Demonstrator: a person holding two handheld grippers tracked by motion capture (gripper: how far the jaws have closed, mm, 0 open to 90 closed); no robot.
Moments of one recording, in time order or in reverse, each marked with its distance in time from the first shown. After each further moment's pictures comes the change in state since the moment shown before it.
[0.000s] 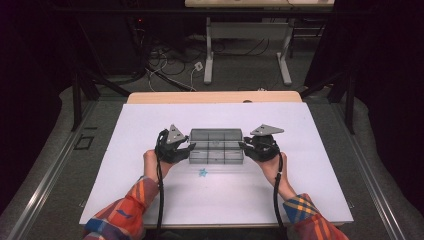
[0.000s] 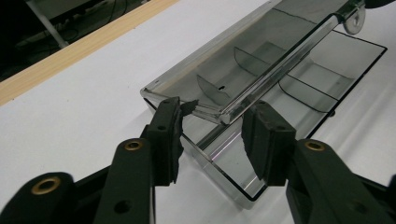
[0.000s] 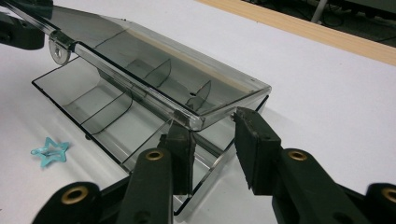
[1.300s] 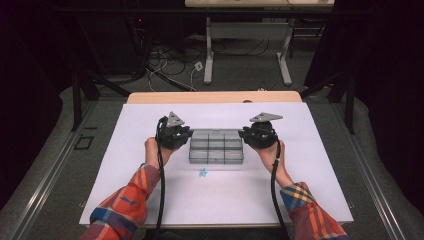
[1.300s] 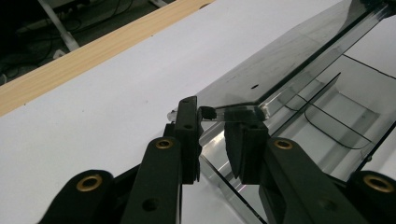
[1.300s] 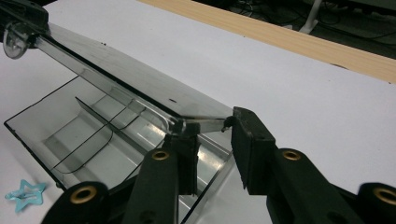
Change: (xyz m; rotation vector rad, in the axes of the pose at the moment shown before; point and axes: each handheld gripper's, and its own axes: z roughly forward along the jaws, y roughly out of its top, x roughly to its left) left arm 0.030 0.028 0.012 0.025 0.001 -0.065; right arm -0.019 0.026 0.017 0.003 -0.003 0.046
